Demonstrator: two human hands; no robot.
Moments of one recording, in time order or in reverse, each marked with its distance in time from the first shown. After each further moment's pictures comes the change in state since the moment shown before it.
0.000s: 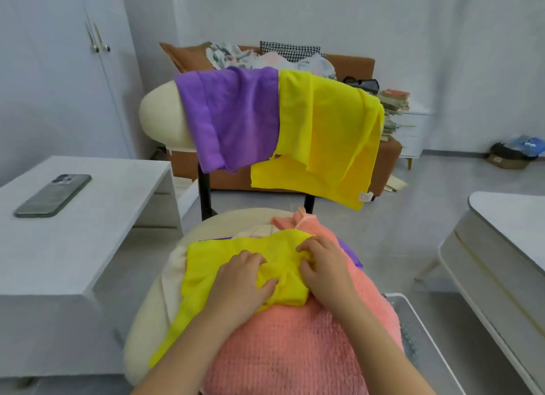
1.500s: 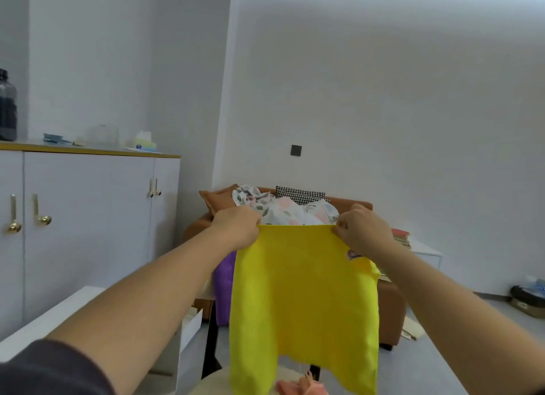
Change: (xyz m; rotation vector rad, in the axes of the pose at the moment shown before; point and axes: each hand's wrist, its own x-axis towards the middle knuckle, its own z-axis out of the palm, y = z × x) left_hand 0.134 0.068 -0.330 0.477 0.340 0.042; right_hand 0.214 -0.164 -0.254 -0.629 0.214 -0.195
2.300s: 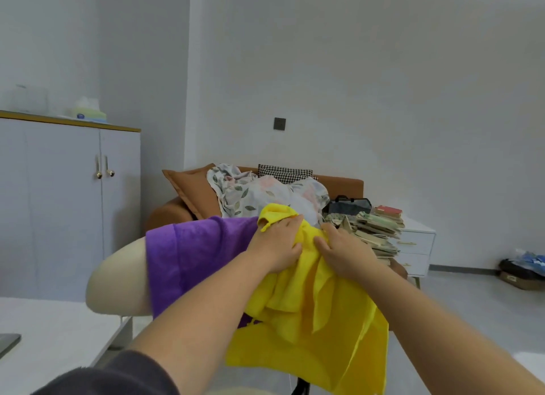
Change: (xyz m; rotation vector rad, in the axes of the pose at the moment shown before) left_hand 0.131 0.100 0.181 -0.333 0.002 0.255; right_hand 0.057 0.064 0.191 0.202 -0.279 0.118
